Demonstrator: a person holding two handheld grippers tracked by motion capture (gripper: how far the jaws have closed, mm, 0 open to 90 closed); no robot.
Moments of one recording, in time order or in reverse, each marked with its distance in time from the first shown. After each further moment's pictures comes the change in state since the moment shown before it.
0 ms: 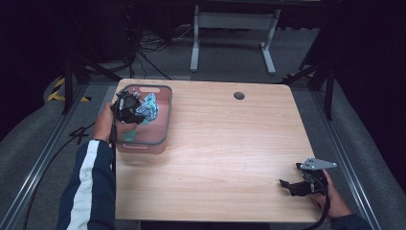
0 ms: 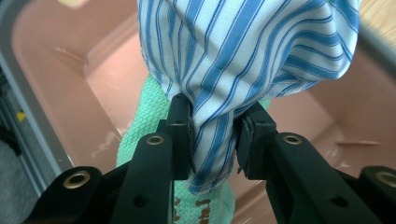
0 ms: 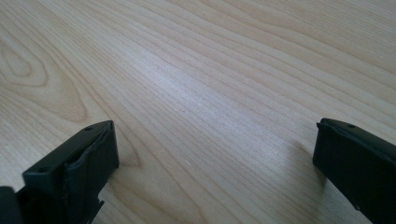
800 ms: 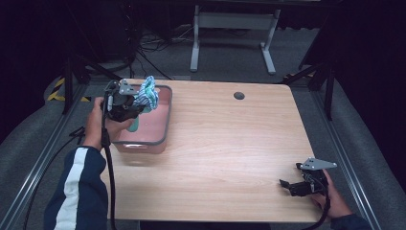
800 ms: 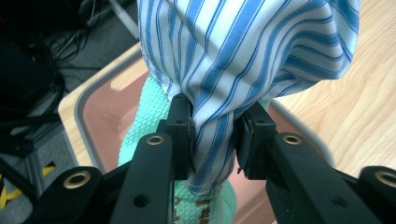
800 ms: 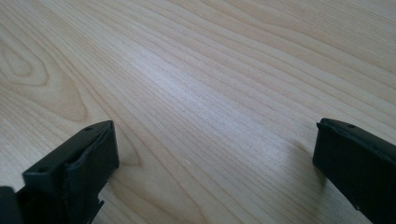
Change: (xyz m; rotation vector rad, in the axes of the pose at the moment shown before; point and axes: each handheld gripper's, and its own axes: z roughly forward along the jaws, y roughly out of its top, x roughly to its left) left arm -0.026 0.003 -0.073 -0.275 0.041 0.051; right arm 0.000 0.000 0.000 -0.001 0.001 0.000
